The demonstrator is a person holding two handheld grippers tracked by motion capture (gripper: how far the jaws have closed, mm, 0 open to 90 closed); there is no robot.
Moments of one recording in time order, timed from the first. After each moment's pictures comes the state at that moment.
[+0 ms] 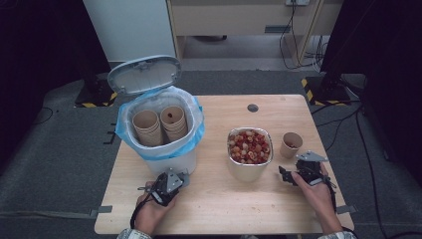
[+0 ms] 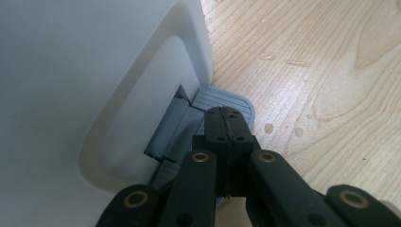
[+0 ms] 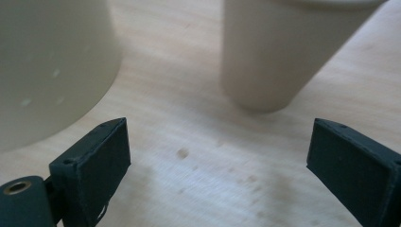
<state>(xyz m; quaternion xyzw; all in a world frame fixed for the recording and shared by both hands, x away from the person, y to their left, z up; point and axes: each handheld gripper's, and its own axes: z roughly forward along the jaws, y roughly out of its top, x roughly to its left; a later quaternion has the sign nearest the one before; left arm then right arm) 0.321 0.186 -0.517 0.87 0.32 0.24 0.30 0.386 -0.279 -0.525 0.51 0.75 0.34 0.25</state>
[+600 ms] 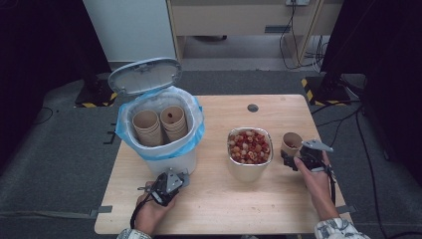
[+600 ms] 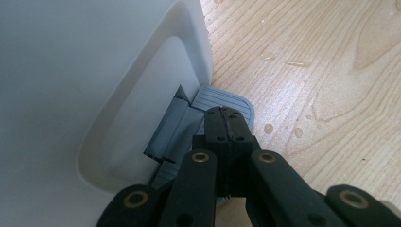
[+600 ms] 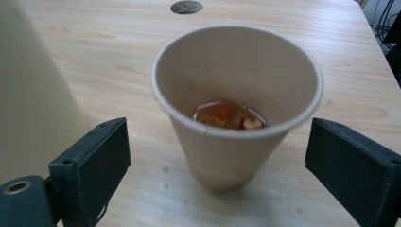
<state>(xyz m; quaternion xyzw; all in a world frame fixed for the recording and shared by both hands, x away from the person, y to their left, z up) 0.321 0.187 -0.517 0.87 0.32 0.24 0.31 0.420 -0.285 -0.510 0.53 0.70 0.39 0.28</state>
